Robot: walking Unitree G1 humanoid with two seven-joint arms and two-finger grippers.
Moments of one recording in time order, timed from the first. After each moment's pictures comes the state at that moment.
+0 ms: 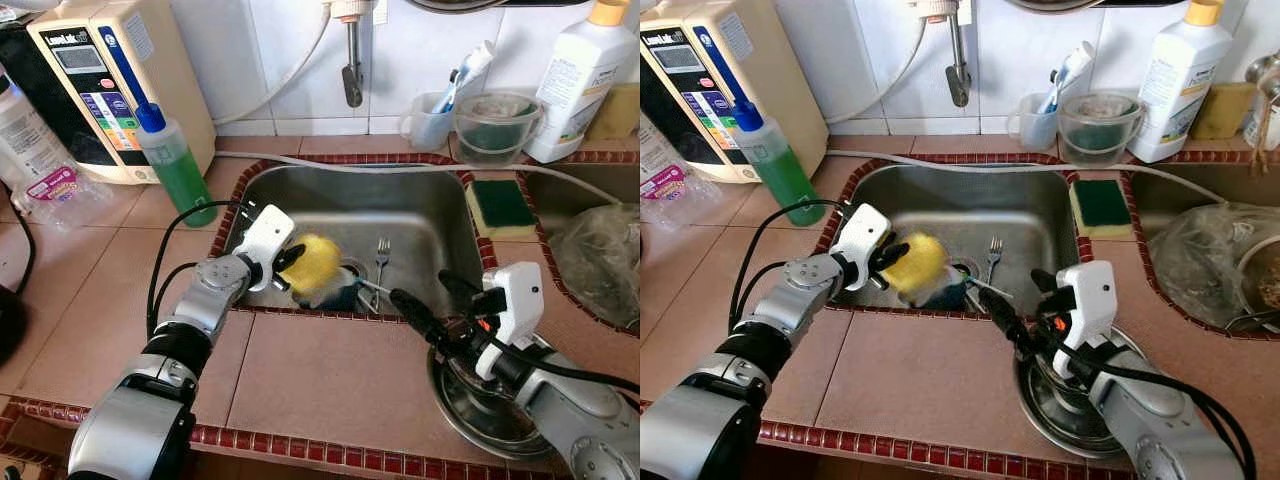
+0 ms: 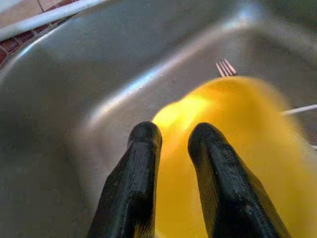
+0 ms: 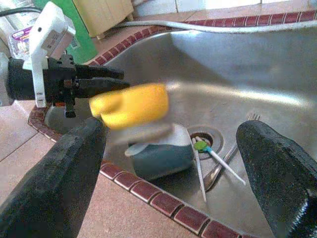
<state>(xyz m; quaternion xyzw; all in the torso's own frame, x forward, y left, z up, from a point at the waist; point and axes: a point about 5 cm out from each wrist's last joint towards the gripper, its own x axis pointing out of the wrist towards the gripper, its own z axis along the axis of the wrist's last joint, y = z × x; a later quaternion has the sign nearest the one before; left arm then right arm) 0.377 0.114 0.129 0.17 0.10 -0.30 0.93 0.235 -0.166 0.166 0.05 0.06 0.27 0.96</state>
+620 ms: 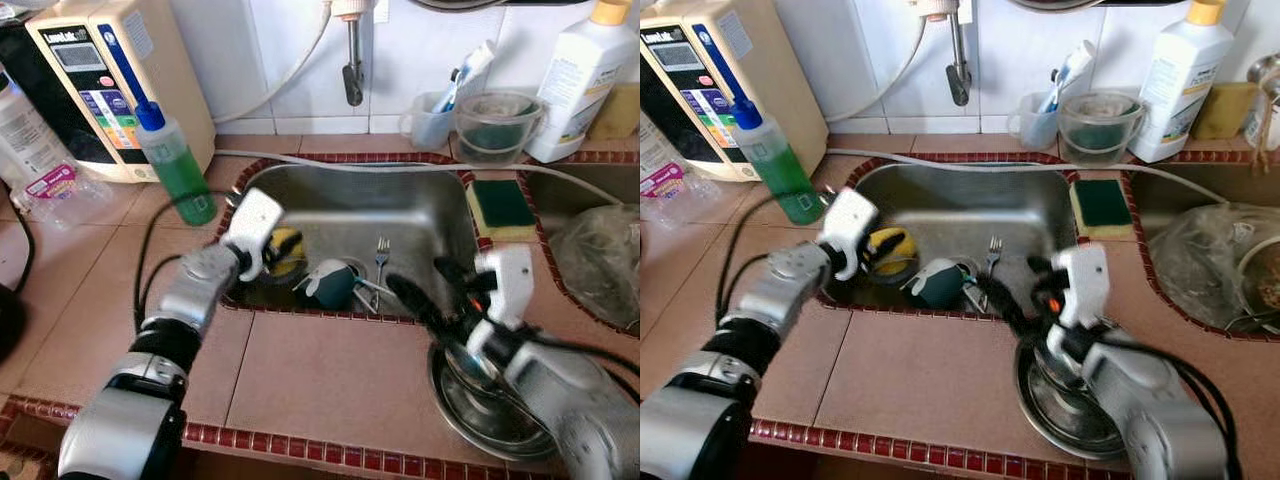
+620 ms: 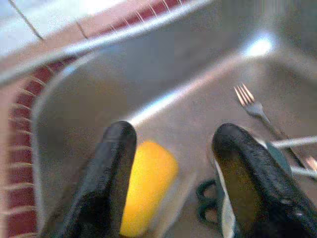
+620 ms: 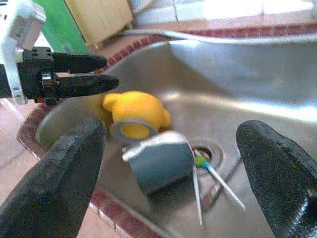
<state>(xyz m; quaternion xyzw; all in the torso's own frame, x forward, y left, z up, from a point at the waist) 0.382 0.130 0.154 0.15 0.06 -0.27 0.95 0.262 -0.162 0.169 0.06 0.05 0.27 0.96</state>
